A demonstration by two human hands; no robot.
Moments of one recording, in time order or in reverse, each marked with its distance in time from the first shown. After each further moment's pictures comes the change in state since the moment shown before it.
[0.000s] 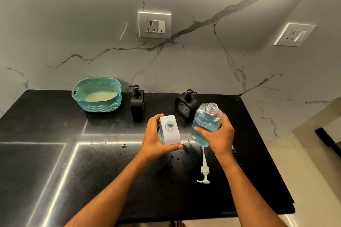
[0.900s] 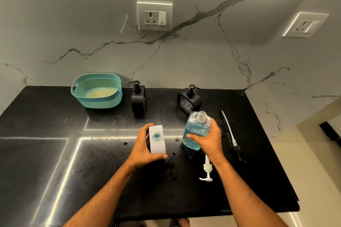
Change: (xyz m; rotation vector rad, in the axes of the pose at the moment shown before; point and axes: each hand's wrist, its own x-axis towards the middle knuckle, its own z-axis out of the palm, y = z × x) left_hand -0.026 -0.067 -0.027 0.005 -0.108 -0.185; right_hand -0.012 0.047 0.036 0.117 -0.181 0.140
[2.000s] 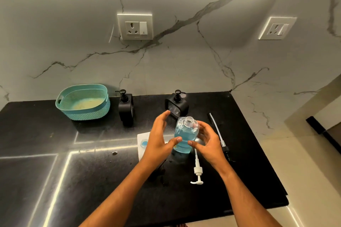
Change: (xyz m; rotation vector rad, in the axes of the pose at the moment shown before) left_hand 0.019 0.118 0.059 0.010 0.064 0.261; right_hand -0.009 0.001 -0.045 0.038 -0.124 -0.011
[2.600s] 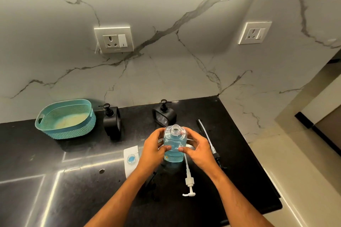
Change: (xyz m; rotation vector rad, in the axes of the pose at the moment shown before) left_hand 0.035 -0.021 0.031 0.055 -0.084 -0.253; right_hand 0.013 -0.008 -0.008 -0.030 -0.031 -0.010
